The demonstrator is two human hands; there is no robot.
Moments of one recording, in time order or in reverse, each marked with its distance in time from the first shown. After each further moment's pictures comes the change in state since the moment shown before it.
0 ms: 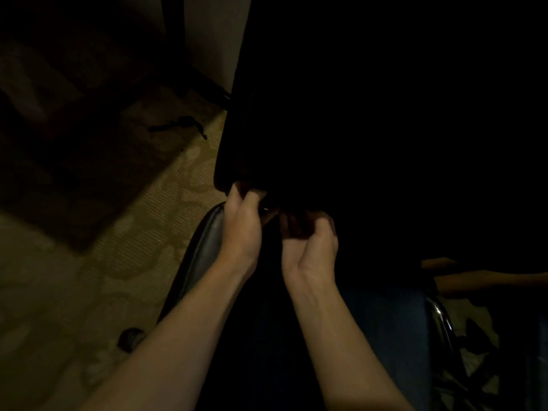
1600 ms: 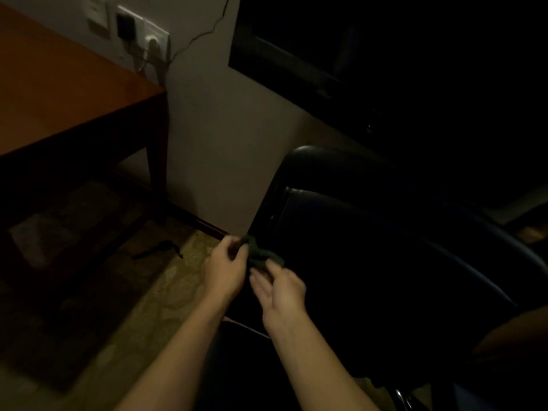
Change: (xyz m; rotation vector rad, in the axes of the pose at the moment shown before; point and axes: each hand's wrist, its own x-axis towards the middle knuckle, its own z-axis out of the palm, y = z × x) left_hand 0.007 0.217 0.118 0.737 -0.006 0.247; right_hand -0.097 -0.174 0.192 -0.264 0.119 0.095
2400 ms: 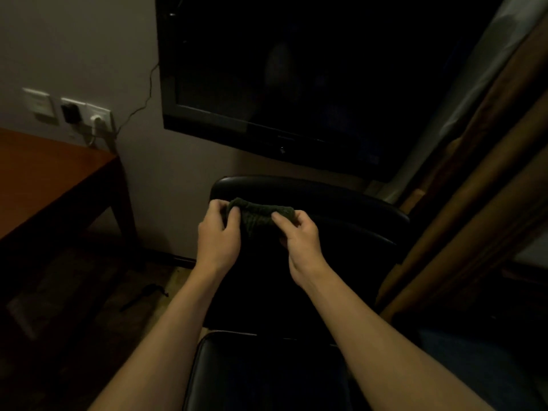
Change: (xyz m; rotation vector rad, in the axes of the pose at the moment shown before) left_hand -0.094 0.177 -0.030 -0.058 -0.162 0.339; right_hand -0.111 -0.134 -0.063 -0.205 -0.192 -0.558
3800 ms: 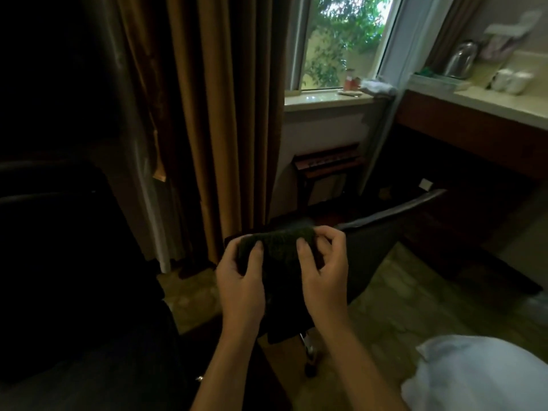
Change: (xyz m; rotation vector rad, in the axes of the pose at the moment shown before) left_hand -0.499 0.150 0.412 -0.444 -0.532 -0.033; right_hand -0.317 -0.015 -0.580 -0.233 0.728 -0.488
